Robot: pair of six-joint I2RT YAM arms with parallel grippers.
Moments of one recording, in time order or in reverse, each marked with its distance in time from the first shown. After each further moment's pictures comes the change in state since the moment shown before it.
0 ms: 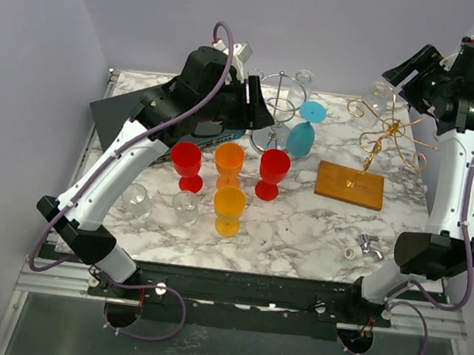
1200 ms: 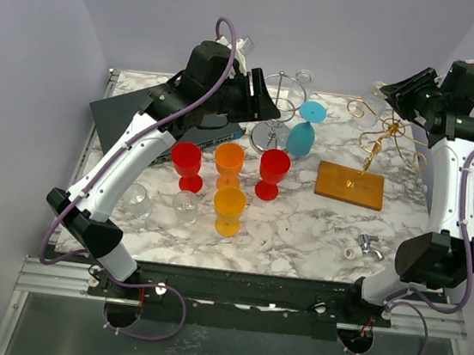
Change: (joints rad) left arm 0.048 0.063 0.021 0.111 0.111 -0.066; right arm -0.031 -0.070 -0.285 0.188 -0.052 0.207
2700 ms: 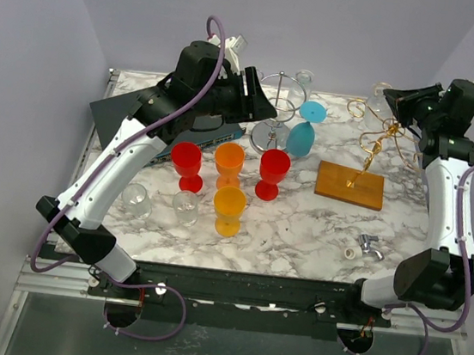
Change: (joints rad) left arm 0.001 -0.055 -0.019 0.000 0.000 -0.018; right arm -0.013 -0.139 -0.254 0.253 -0.004 0.281
